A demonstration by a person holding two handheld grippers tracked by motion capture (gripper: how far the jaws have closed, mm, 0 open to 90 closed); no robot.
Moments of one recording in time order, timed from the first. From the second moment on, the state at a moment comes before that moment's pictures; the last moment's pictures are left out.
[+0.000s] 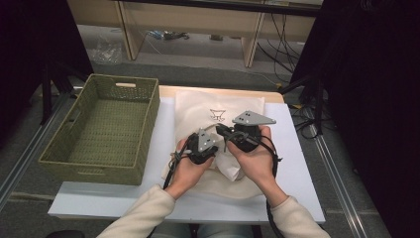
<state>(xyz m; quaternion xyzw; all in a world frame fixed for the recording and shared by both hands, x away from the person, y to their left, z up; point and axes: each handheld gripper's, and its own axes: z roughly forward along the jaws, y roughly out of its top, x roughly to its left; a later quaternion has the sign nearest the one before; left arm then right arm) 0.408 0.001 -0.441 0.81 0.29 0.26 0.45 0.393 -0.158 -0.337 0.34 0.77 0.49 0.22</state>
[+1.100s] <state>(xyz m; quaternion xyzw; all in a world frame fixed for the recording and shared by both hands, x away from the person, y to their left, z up) 0.339 0.009 -0.461 0.87 0.22 0.18 0.40 0.388 -0.153 -0.337 0.35 0.78 0.48 0.21</state>
